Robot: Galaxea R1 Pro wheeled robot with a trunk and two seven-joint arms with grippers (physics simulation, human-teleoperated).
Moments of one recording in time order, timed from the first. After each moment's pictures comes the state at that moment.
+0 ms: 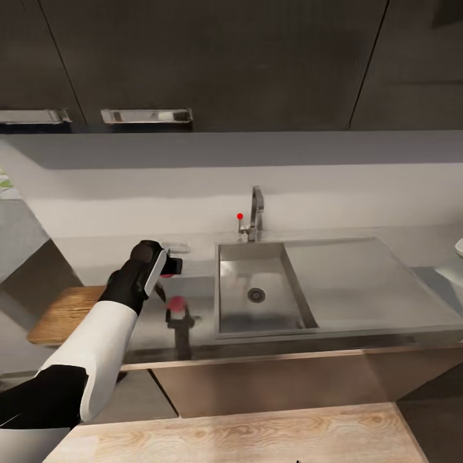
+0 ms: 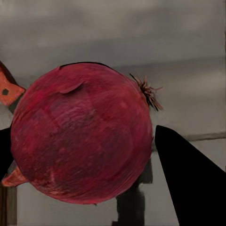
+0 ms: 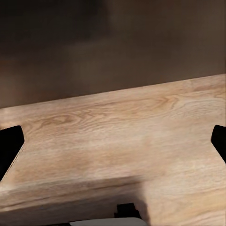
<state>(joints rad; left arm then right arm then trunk) -1.08 -0.06 -0.06 -0.84 0.02 1.00 0.11 -0.33 0.05 -0.12 -0.02 0.06 -0.63 -0.09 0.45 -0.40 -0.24</state>
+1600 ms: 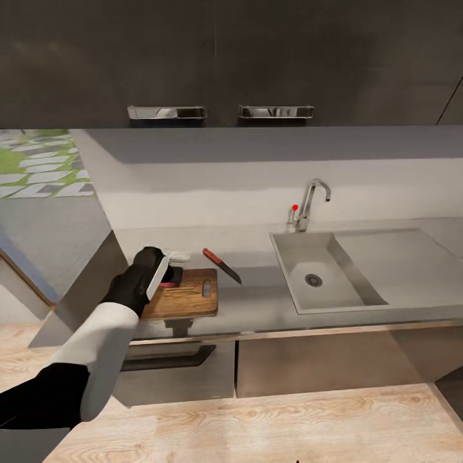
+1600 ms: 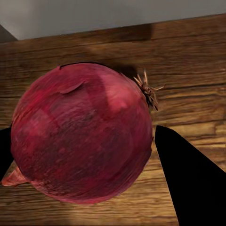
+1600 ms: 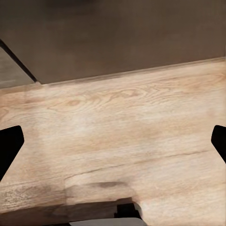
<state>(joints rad) -1.08 -0.06 -0.06 -0.75 0.02 1.00 0.11 -0.33 0.05 -0.12 -0.02 0.06 -0.63 -0.09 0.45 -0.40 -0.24</state>
